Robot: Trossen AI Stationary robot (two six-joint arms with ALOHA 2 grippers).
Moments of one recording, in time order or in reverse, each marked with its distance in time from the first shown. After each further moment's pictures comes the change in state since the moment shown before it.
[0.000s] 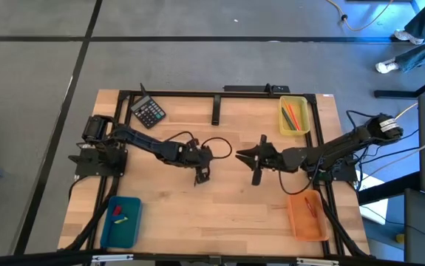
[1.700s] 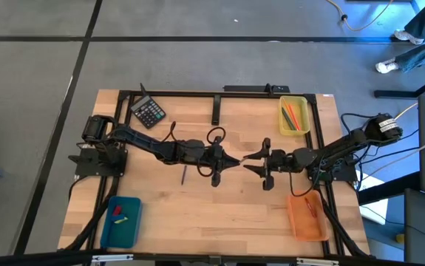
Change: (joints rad) left arm -0.001 -0.003 0.003 0.821 0.237 0.162; right arm 0.005 0.012 -0.217 0.405 -0.192 -0.228
